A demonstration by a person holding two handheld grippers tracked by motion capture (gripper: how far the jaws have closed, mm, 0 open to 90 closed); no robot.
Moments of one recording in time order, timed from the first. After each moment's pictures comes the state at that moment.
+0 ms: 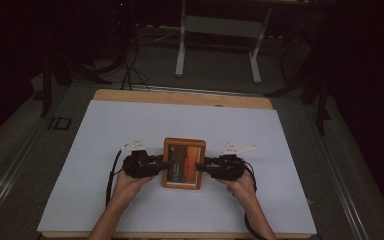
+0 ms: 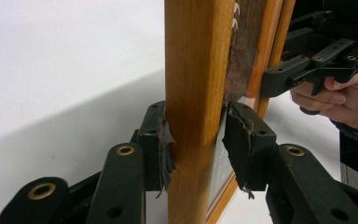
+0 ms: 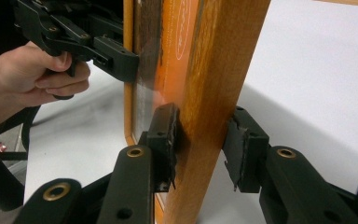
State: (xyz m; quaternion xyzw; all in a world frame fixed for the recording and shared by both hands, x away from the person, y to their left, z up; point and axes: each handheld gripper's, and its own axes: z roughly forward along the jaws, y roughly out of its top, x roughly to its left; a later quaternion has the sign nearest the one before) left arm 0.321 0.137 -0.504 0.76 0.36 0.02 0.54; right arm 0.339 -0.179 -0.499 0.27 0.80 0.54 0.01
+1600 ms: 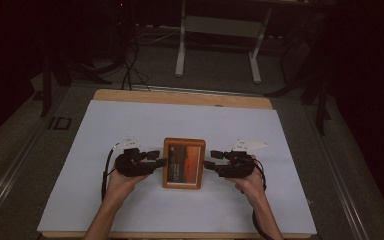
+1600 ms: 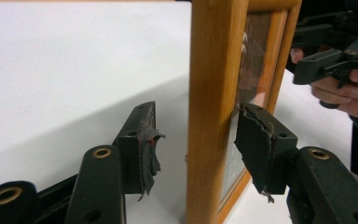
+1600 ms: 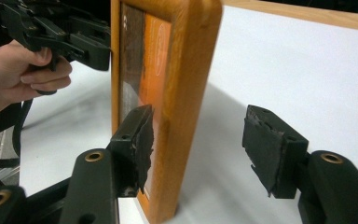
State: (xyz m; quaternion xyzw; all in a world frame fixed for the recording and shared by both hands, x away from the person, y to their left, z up) left arm 0.313 0.157 -0.488 0.75 0.39 0.05 0.54; right arm 0.338 -0.204 -0.479 0.28 0.80 0.54 0.04
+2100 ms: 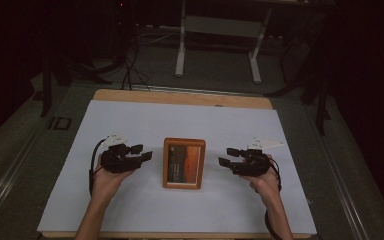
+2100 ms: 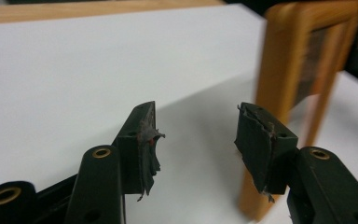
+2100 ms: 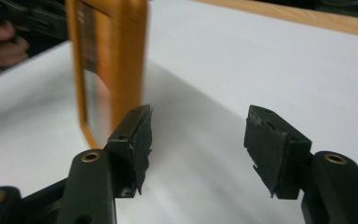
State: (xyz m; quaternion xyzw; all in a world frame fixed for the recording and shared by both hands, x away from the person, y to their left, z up) left arm 0.310 0.187 -0.476 0.75 0.44 0.13 0.48; right arm 0.339 -0.241 -0.471 0.32 0.80 0.50 0.08
